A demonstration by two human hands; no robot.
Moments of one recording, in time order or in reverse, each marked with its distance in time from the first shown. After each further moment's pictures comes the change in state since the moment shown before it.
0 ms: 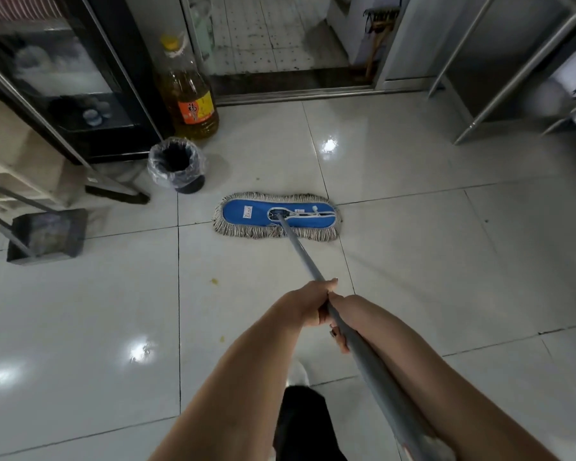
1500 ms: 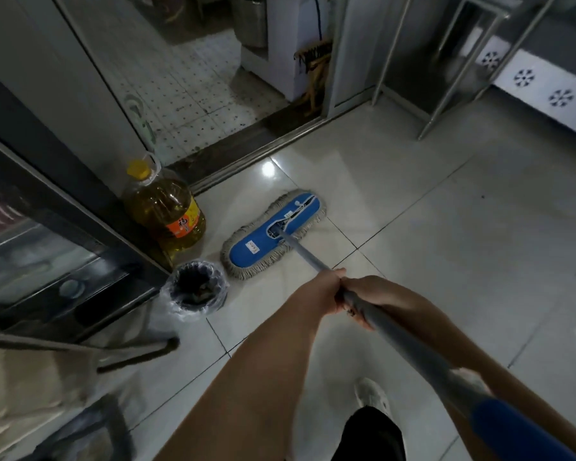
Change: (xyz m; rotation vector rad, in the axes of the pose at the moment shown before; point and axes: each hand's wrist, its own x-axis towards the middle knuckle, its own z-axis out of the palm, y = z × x) left_hand -0.003 0.387 -0.263 0.210 -0.091 -0.136; right_hand -0.063 -0.401 0.179 0.362 0.064 -0.081
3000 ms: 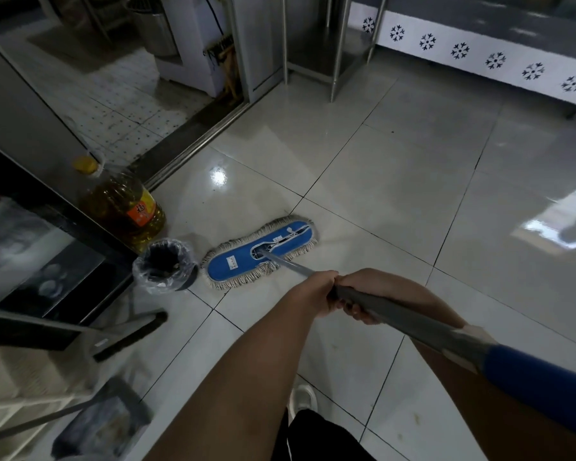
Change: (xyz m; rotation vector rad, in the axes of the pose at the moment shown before) left_hand -0.140 -0.315 0.018 0.417 -0.084 0.041; right_hand -0.131 0.338 0.045 0.294 -0.072 -0.086
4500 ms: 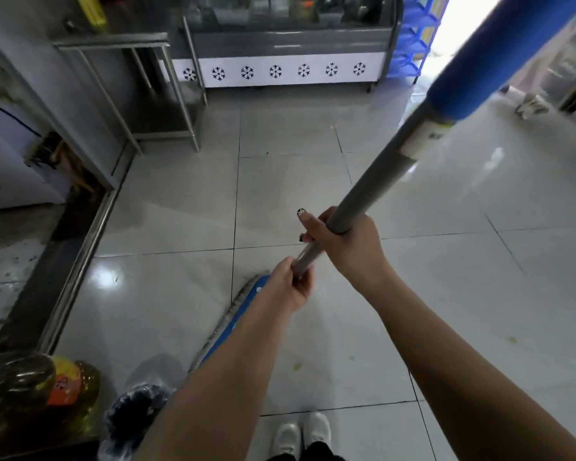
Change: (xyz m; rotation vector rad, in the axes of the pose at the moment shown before) left_hand 0.017 0.177 -0.079 -0.153 -0.178 -0.154; right_hand -0.042 -0.154 0.074 0.362 1.070 -0.940
